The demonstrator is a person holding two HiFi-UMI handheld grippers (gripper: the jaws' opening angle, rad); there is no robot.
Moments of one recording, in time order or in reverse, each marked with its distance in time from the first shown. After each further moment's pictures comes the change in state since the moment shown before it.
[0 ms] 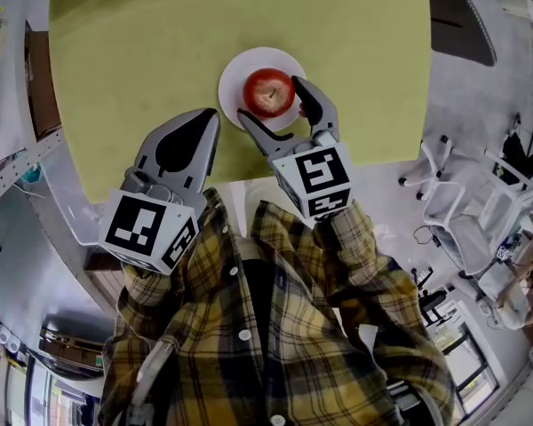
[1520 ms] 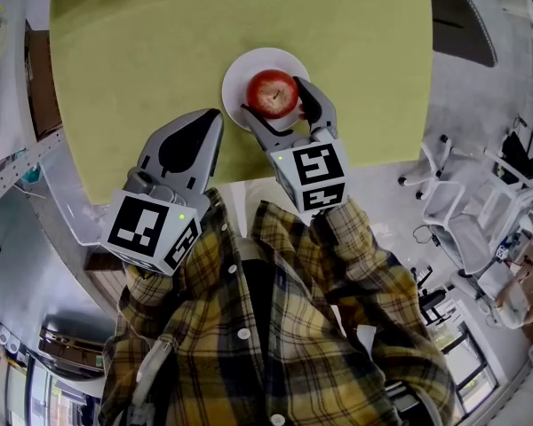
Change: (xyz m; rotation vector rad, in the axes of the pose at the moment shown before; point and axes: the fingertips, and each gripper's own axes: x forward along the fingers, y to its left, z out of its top) left arm -0.002 0.002 -0.002 -0.010 -0.006 -0.010; right arm 0.010 -0.005 -0.011 0.021 0.038 -0.061
